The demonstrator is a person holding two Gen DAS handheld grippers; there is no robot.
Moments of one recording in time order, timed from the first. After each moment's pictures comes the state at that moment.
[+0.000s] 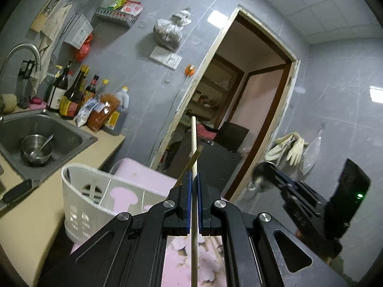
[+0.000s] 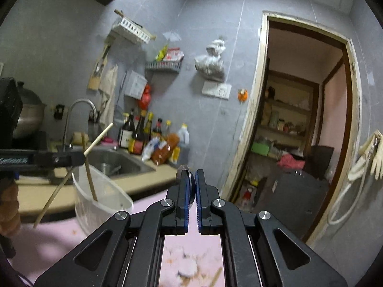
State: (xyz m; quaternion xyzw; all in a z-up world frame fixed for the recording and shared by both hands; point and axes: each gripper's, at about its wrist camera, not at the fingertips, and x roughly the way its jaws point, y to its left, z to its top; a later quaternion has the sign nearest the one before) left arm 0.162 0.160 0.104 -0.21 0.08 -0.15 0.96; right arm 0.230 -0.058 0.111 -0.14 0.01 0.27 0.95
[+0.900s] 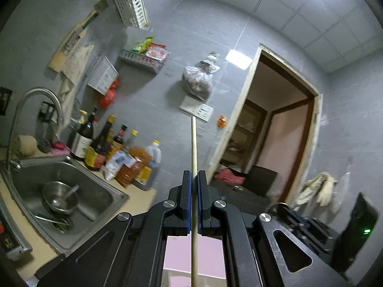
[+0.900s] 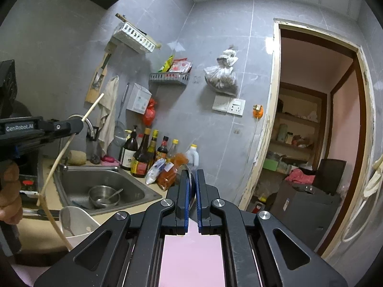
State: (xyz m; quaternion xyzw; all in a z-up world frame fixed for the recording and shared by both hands) left arm 0.208 0.251 0.135 -0.21 -0.03 -0.03 0.98; right arm 0.277 0.013 0.120 -0.14 -0.02 0.28 0.95
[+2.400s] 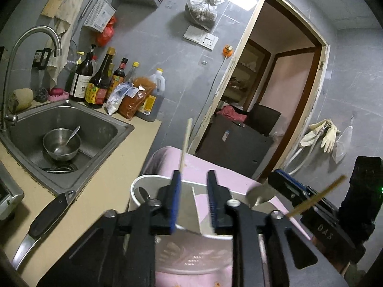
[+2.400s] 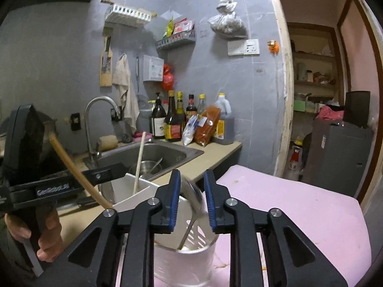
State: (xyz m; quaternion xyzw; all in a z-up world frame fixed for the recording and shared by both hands) left arm 0.220 0.231 0.056 -0.20 0.16 -0.09 0.96; right arm 0.269 0.022 0.065 -0.03 0.13 0.35 0.93
